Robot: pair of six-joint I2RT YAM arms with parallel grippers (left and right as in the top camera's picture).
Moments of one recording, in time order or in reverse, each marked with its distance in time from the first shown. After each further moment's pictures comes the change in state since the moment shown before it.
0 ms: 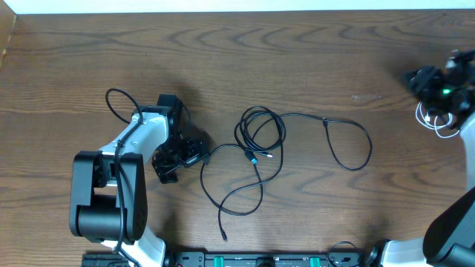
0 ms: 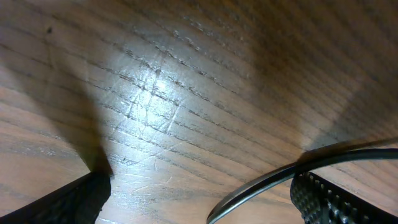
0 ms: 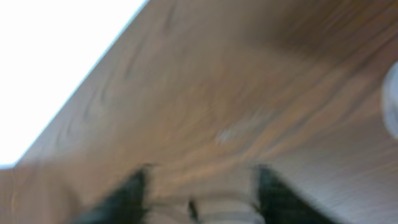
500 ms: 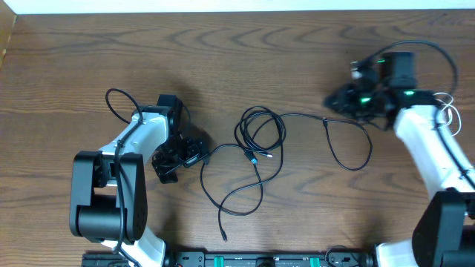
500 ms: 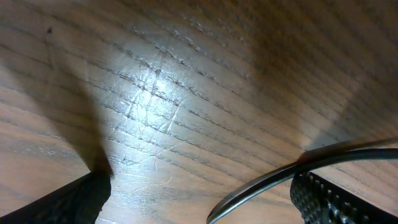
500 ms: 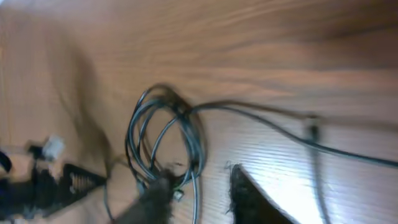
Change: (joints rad) left arm 0.000 0.000 0.000 0.000 0.000 0.000; right arm 0.462 0.000 -0.080 -0.041 0.022 -0.041
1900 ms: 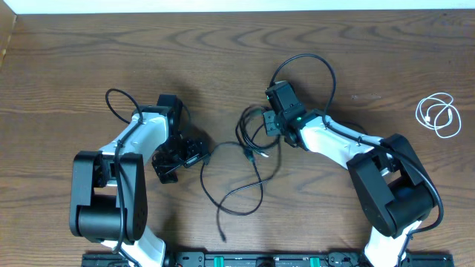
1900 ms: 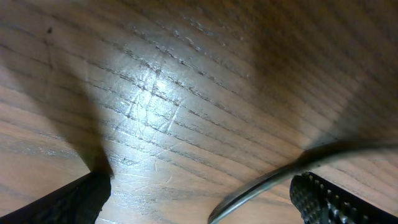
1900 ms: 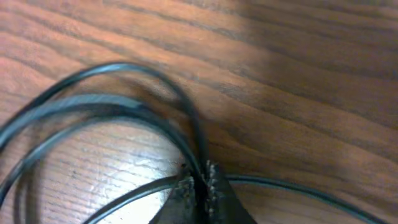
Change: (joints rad) left arm 0.000 0.000 0.000 0.000 0.000 0.000; right arm 0.476 0.320 -0.046 0.420 0.628 -0.037
